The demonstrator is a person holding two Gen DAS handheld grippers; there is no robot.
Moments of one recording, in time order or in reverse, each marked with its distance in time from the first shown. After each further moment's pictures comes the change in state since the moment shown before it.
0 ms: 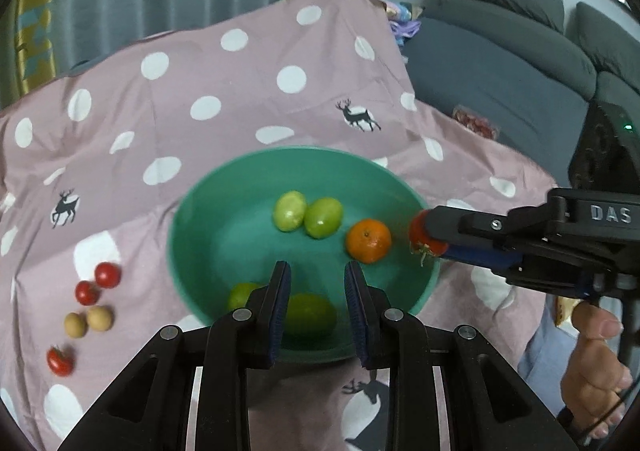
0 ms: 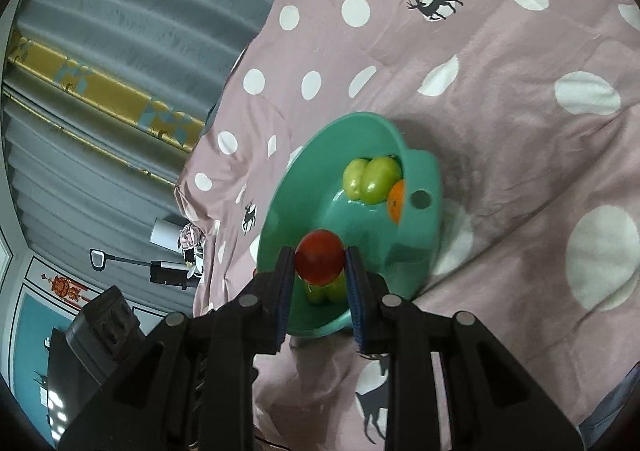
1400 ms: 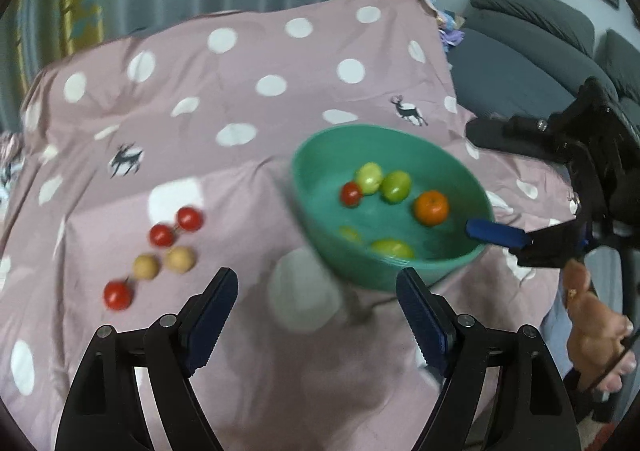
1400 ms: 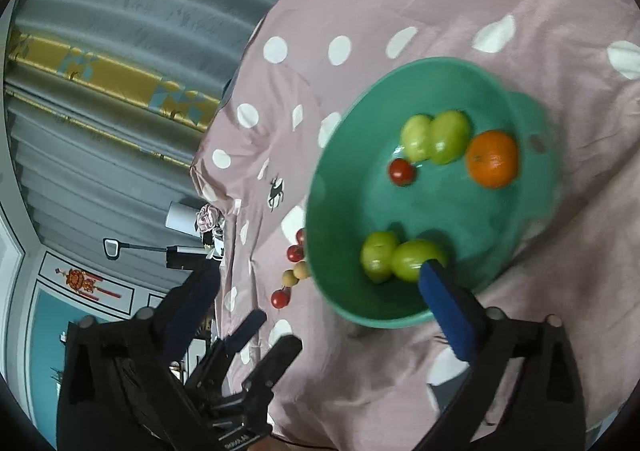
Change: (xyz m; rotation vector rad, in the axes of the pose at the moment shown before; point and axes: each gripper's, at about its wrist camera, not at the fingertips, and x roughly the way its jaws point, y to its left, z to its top) left arm -0.060 0.081 -0.044 -0.128 0.018 0.059; right arm 0.042 0.055 -0.018 0.012 0.077 0.051
